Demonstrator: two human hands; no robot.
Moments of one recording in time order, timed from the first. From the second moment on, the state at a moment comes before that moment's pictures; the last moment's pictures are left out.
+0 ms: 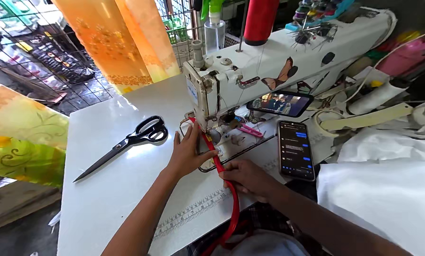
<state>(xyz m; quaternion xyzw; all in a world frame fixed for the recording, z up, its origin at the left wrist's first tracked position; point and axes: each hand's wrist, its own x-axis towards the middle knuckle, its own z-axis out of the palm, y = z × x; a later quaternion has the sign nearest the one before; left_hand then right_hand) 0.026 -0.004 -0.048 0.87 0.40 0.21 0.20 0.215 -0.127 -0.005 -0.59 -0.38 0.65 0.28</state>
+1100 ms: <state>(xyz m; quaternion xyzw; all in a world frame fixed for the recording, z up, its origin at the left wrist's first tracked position) 0.035 -0.013 -0.032 0.87 0.44 0.10 0.20 0.230 -0.152 -0.036 -0.60 -0.73 -0.01 0.32</state>
